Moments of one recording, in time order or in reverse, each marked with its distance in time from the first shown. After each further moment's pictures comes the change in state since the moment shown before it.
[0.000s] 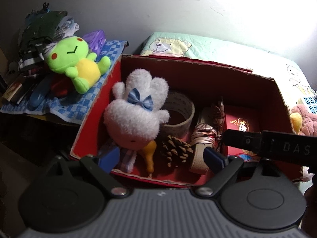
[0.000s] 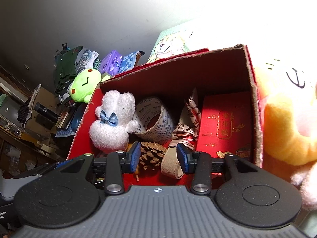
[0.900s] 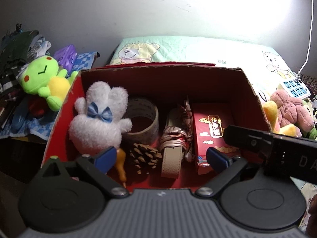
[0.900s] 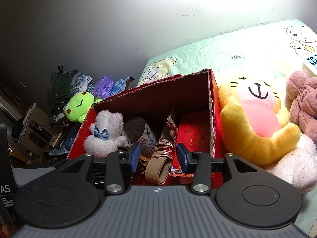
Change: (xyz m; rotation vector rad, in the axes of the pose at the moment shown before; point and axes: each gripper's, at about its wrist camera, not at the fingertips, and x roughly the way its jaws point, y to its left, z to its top) left arm 0.001 -0.043 0.003 0.139 -0.017 -0.084; right arm -0.043 -0.013 -0.019 0.017 -0.171 -0.044
